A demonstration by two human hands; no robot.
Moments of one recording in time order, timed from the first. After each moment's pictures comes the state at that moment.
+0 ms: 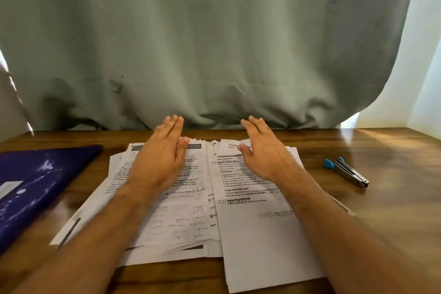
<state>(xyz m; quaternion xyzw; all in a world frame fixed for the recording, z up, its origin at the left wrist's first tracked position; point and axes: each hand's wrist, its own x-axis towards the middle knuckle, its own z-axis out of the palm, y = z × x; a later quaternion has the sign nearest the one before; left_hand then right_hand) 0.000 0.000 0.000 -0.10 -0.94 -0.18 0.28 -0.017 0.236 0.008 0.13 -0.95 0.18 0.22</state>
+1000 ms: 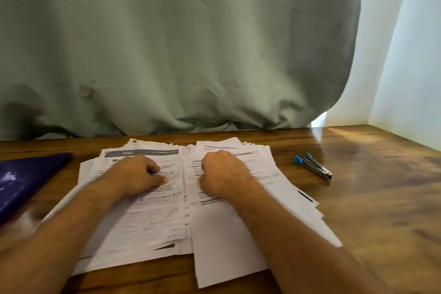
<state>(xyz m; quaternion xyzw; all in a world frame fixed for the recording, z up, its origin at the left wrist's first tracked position) -0.006 -0.009 0.005 -0.01 -0.99 -0.14 0.00 0.014 0.190 0.001 0.08 -0.99 0.11 0.05</state>
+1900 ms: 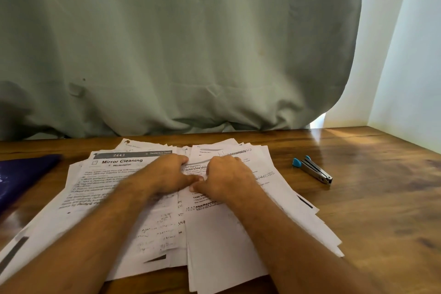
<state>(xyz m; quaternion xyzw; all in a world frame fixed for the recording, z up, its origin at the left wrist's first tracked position) -0.029 0.061 -0.004 -0.09 -0.99 -0.13 -0.01 0.015 0.204 0.001 0.03 -0.99 0.10 0.04</state>
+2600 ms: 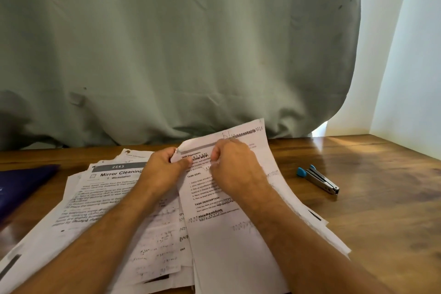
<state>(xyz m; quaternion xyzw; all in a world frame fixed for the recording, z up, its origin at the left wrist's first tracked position) -0.018 0.060 -0.005 -0.05 -0.77 -0.63 0.07 0.012 0.215 0.021 0.03 -0.94 0.25 0.22</state>
